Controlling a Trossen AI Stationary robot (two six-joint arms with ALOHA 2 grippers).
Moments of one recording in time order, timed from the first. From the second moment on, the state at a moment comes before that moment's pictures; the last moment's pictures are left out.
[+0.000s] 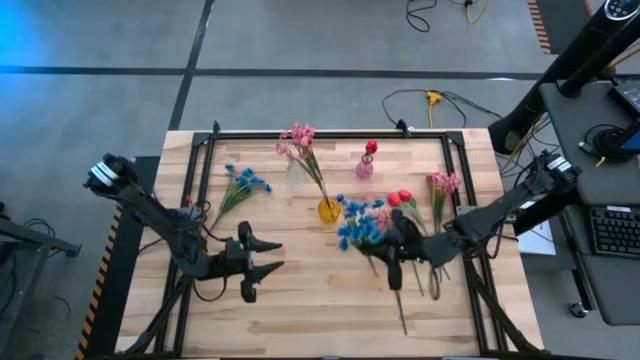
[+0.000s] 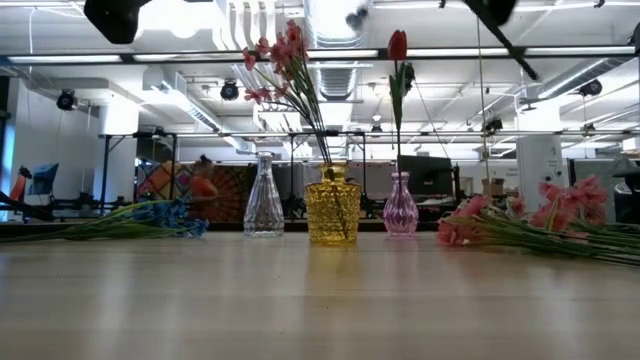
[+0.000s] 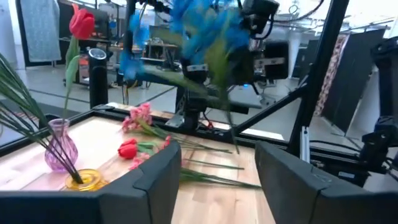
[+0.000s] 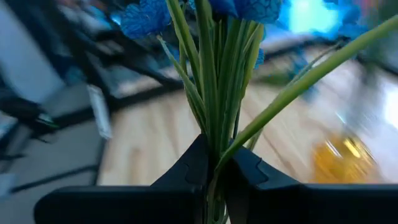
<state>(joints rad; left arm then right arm) -0.74 1.27 0.48 0.87 -0.92 -0.12 0.53 1.24 0.84 0.10 0.59 0.45</state>
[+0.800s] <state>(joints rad) -0.59 1.65 0.71 1.12 -0.61 0.03 0.52 1.63 1.13 0.51 0.41 -0.19</state>
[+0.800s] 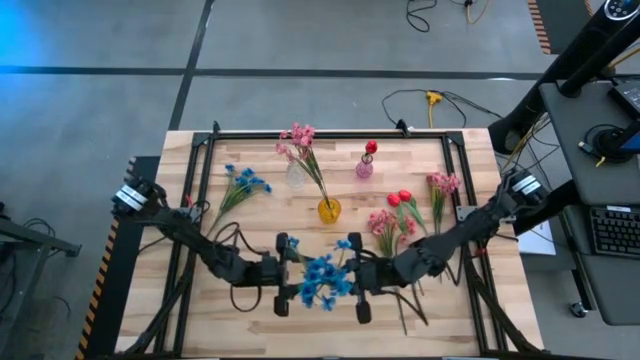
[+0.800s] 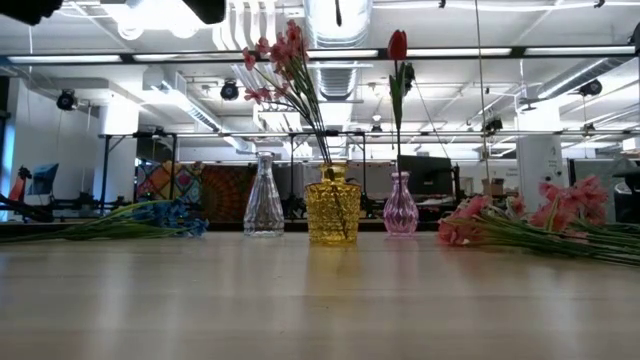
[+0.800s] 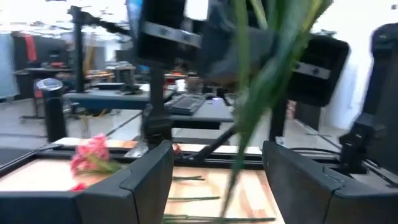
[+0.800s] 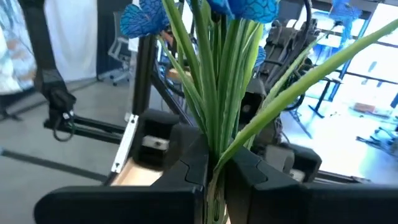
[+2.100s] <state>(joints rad) -0.60 1.53 0.70 1.07 -0.70 0.07 0.49 1.54 1.27 0.05 0.42 0.03</state>
